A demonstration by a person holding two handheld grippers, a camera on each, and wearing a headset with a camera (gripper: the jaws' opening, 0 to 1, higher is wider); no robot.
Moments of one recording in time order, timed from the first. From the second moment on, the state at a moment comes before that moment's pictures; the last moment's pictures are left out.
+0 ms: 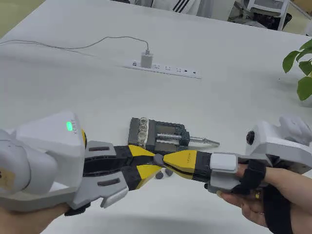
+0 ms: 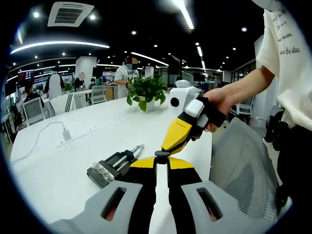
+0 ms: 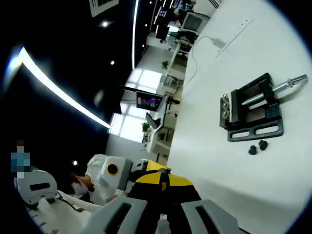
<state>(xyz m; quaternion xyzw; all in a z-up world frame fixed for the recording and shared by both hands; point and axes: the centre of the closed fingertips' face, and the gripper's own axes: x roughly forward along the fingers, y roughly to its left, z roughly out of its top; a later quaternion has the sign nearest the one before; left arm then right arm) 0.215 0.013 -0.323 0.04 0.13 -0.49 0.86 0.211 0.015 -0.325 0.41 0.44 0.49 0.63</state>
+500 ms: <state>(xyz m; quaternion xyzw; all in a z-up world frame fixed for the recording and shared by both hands) 0.212 0.012 -0.331 0.05 0.14 -0.50 0.85 0.206 0.010 -0.321 0.17 0.37 0.58 0.71</state>
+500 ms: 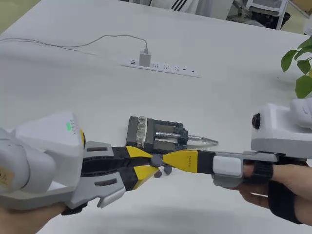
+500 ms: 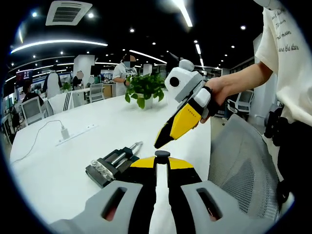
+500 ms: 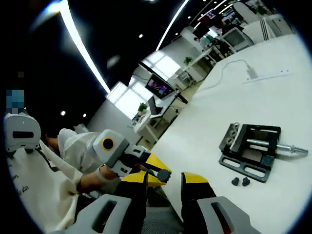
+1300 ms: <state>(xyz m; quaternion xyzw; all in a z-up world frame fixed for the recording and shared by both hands) 0.201 -0.003 -0.346 0.08 0.16 -0.54 0.82 0.193 0.005 -0.340 -0.30 0.29 0.70 0.58</state>
